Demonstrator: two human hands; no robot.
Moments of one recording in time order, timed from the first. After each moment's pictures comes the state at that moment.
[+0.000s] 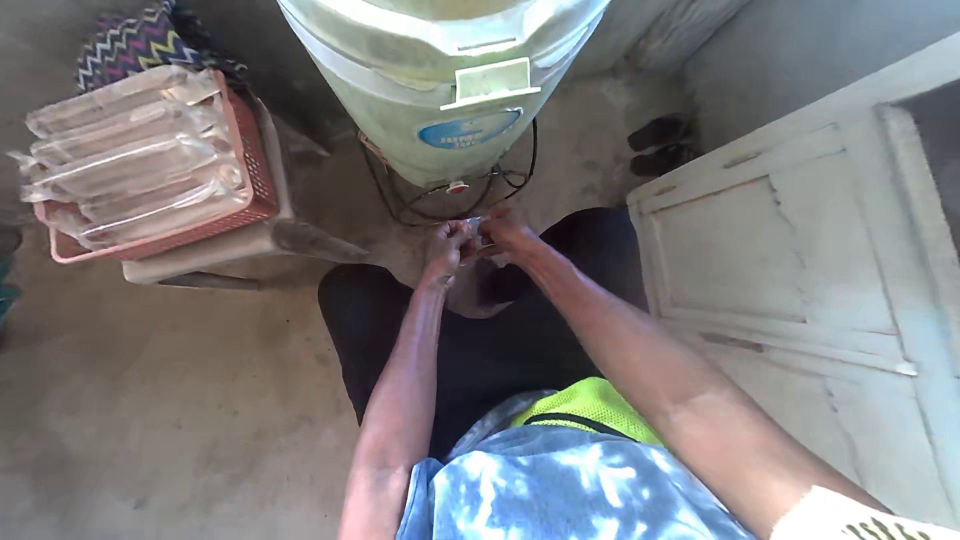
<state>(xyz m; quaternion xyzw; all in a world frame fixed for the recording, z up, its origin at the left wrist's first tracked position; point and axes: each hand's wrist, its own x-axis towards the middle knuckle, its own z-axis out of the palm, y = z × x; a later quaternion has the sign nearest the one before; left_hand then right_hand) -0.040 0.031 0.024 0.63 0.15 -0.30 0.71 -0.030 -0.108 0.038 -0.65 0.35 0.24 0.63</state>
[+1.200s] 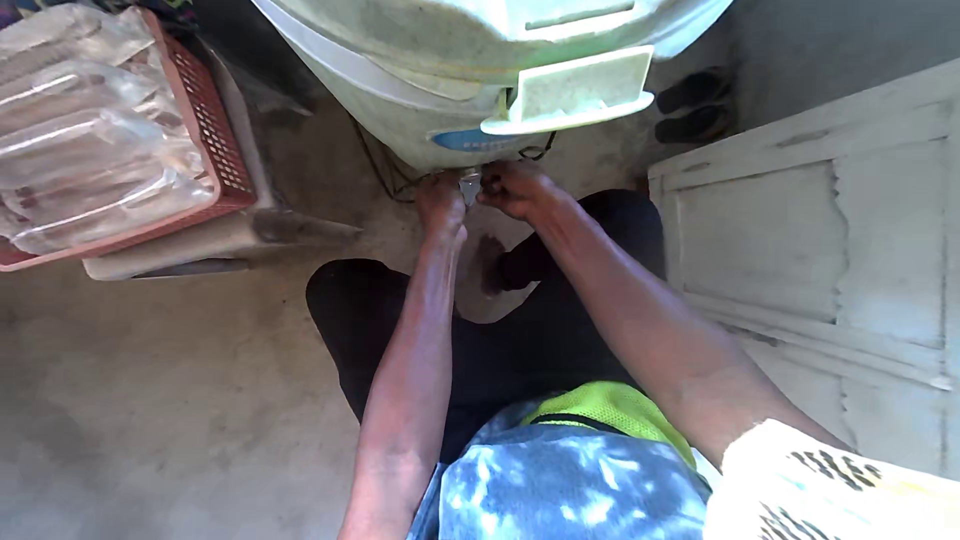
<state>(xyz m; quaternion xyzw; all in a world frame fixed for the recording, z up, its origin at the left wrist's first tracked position) 0.037 0.004 0.034 0.62 0.32 -0.19 0.69 0.043 -0.112 0.027 -0.46 0.40 0.20 0.77</state>
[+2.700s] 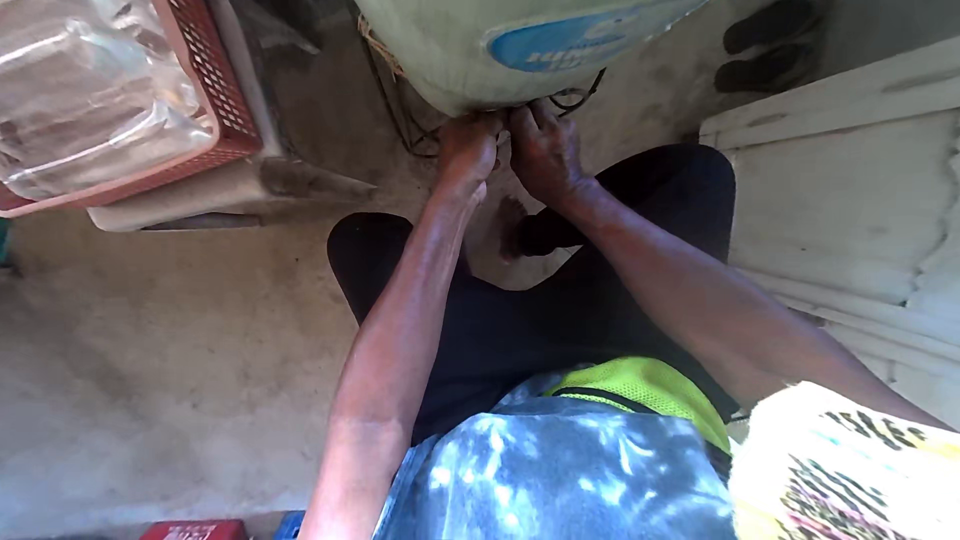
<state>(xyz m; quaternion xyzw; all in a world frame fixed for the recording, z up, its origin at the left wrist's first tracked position) 0.044 0.022 0.043 0.65 0.22 -0.28 0.67 0.010 -0.096 -0.021 -0.95 -0.10 -0.20 0.22</state>
